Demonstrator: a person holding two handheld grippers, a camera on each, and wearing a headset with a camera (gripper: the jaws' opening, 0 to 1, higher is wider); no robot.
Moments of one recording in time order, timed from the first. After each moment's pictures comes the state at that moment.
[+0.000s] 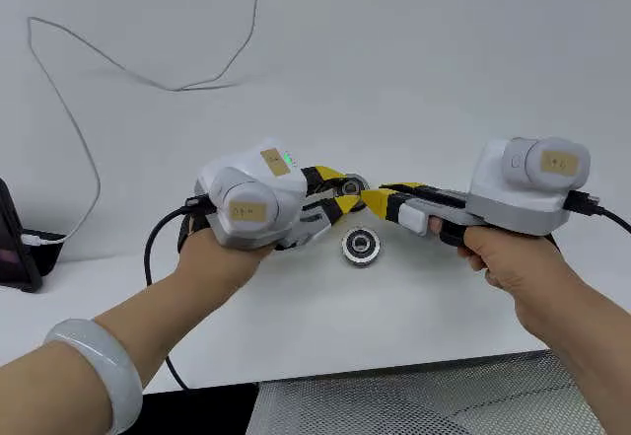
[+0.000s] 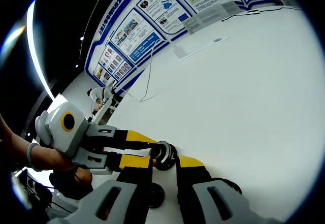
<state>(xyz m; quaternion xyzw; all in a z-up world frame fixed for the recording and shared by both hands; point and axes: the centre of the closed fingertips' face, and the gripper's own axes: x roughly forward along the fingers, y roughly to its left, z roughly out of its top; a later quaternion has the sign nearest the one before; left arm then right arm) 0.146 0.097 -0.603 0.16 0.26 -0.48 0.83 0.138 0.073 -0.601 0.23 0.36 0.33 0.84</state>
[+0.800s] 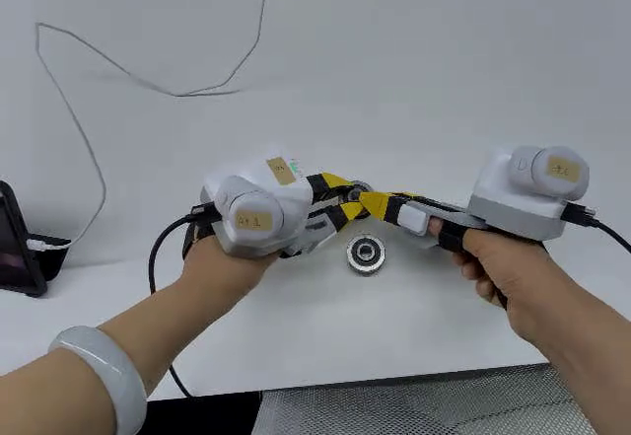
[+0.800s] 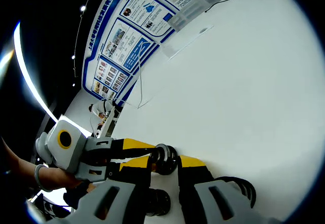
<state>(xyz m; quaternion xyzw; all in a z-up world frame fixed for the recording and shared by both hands) 0.145 0.098 -0.604 0.16 0.26 -0.48 0.83 0.143 0.082 -0.608 0.32 0.38 0.30 0.81</state>
